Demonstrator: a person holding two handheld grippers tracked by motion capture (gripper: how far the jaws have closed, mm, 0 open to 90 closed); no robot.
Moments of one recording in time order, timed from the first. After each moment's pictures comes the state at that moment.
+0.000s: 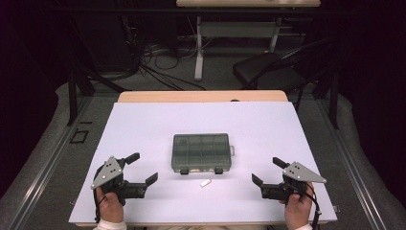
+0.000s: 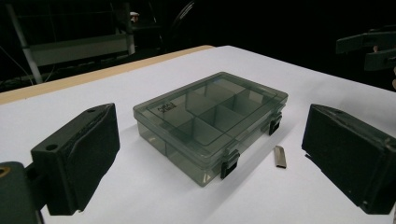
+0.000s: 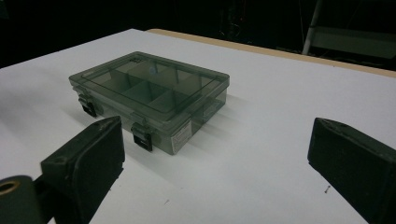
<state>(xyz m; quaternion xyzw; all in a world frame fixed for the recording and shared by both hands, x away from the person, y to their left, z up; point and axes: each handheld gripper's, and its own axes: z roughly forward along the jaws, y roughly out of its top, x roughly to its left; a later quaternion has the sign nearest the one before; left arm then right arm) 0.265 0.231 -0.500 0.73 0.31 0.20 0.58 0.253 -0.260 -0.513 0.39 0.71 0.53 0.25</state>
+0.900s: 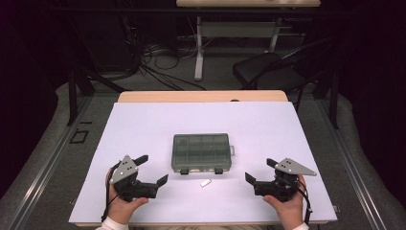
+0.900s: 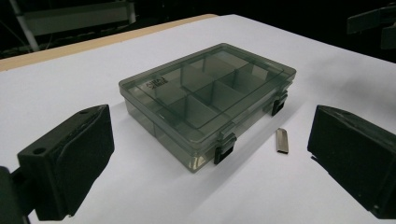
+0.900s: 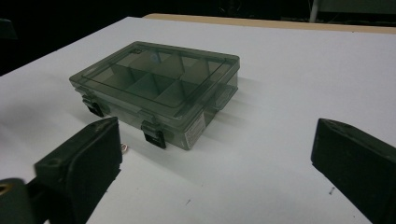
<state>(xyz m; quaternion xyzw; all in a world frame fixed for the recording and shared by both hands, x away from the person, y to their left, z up) 0.273 0.199 -0.506 0.76 0.34 0.18 0.53 0.264 -0.241 -0.513 0.44 0.71 0.51 0.21</state>
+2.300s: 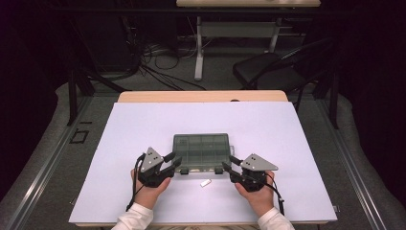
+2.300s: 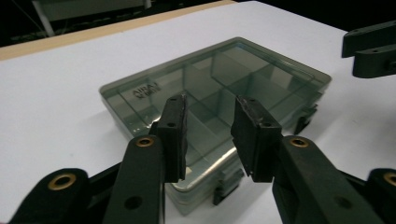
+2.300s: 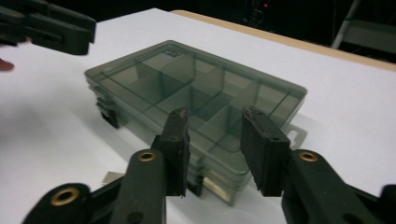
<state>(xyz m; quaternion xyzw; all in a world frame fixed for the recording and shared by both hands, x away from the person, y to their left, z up) 0.298 0.145 -0.519 0.77 0.37 0.19 0.49 0.288 -0.170 -0.527 0.36 0.75 0.51 0.23</state>
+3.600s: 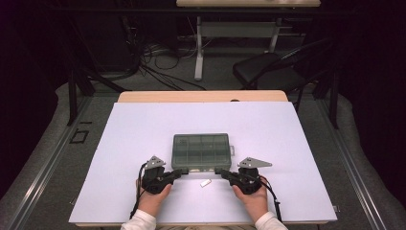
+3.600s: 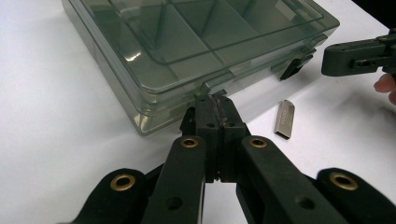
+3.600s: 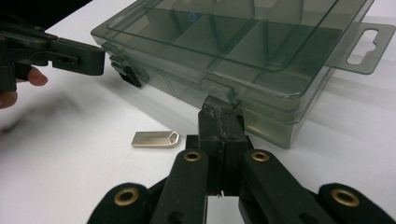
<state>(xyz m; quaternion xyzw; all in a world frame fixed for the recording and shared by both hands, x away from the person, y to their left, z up) 0.300 0.145 -0.552 0.77 0.46 0.05 0.44 0.297 -0.167 -0.561 0.44 0.75 0.48 0.09</state>
